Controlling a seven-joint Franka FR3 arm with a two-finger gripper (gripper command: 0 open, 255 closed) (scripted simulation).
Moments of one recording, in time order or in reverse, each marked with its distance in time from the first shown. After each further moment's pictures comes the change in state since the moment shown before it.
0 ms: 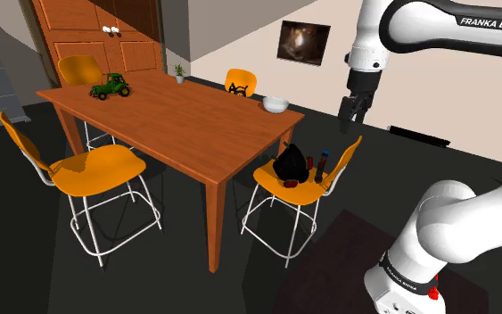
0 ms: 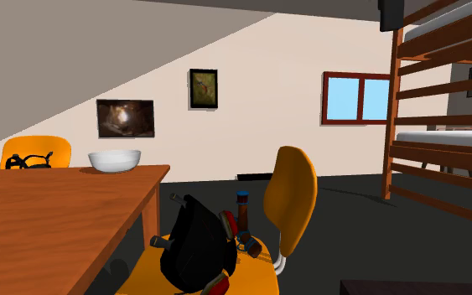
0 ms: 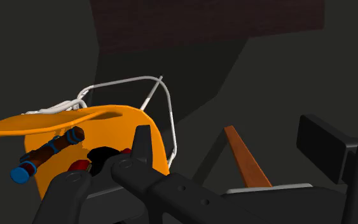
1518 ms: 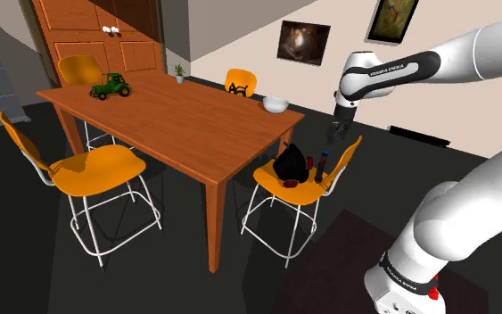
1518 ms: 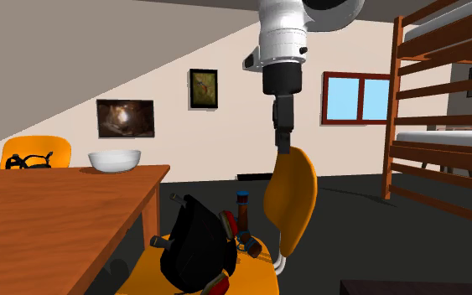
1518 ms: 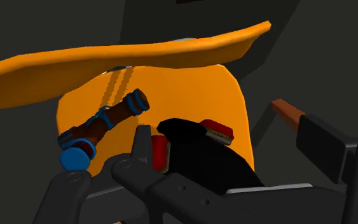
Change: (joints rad) arm -0.081 0.443 -0.410 -0.042 -0.102 0.582 -0.353
